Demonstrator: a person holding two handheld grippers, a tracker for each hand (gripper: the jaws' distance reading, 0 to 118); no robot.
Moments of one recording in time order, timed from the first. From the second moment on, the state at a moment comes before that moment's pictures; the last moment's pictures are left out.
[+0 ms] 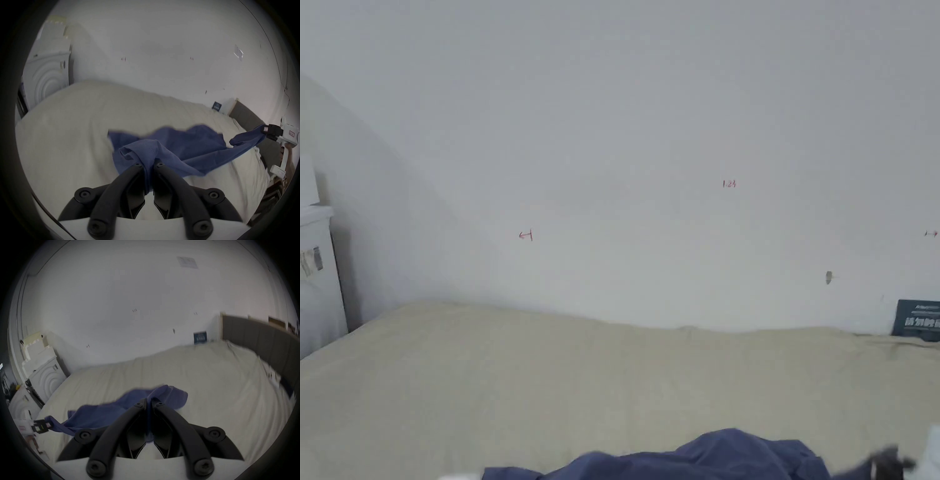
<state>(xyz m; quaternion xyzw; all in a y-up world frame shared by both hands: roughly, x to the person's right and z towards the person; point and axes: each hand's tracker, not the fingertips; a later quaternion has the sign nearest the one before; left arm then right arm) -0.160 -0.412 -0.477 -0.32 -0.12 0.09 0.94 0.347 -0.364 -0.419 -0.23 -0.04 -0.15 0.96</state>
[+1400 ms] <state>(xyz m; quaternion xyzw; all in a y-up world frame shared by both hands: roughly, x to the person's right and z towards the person) -0.223 -0.339 -0.130 -0.14 -0.06 0.07 0.99 0.289 -0.361 -0.085 -0.11 -0.05 -0.16 0.98</state>
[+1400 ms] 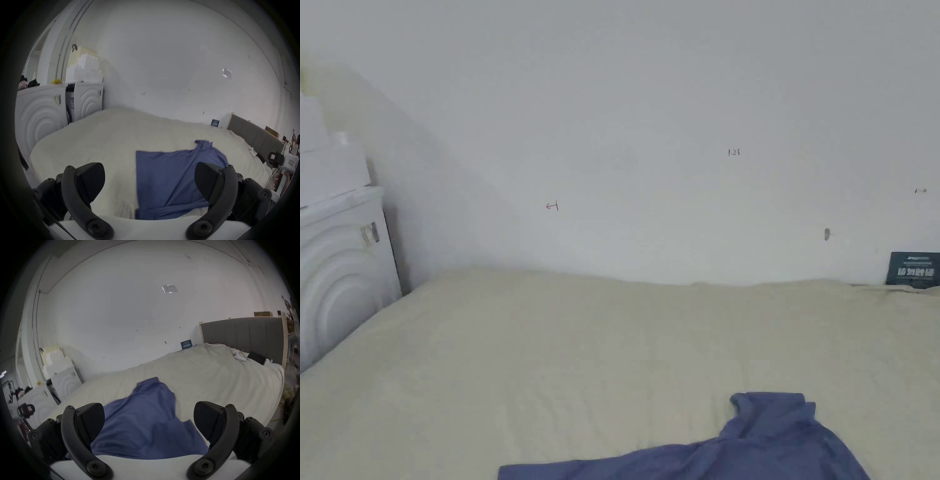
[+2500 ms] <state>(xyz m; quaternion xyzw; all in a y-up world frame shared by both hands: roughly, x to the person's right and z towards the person) -0.193 -0.442 -0.123 -0.34 -0.06 0.03 0.94 0.216 -0.384 -0.086 -0.20 0.00 -0.06 0.98</state>
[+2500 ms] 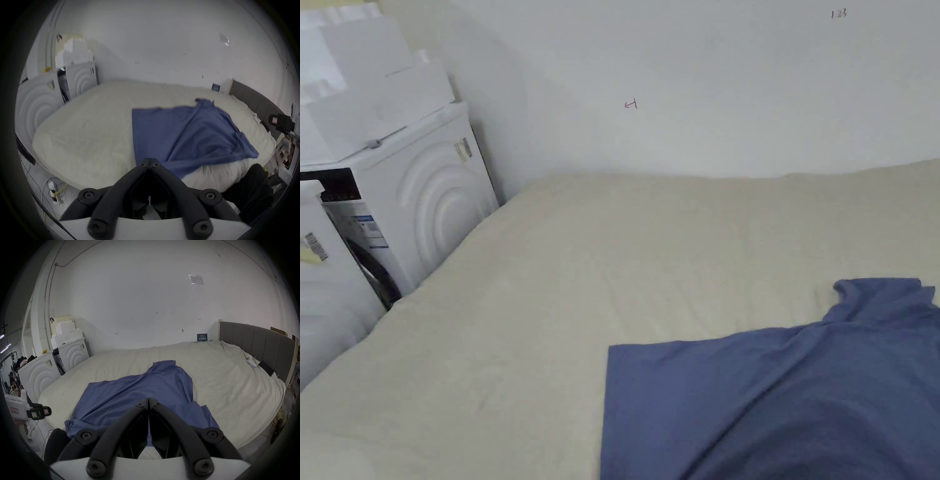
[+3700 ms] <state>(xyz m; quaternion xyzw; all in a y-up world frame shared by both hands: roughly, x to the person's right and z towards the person) -0.175 -0.510 -0.197 -0.48 -0.07 -0.01 0.88 0.327 -0.493 -0.139 -0.46 -0.13 -0.05 0.88</state>
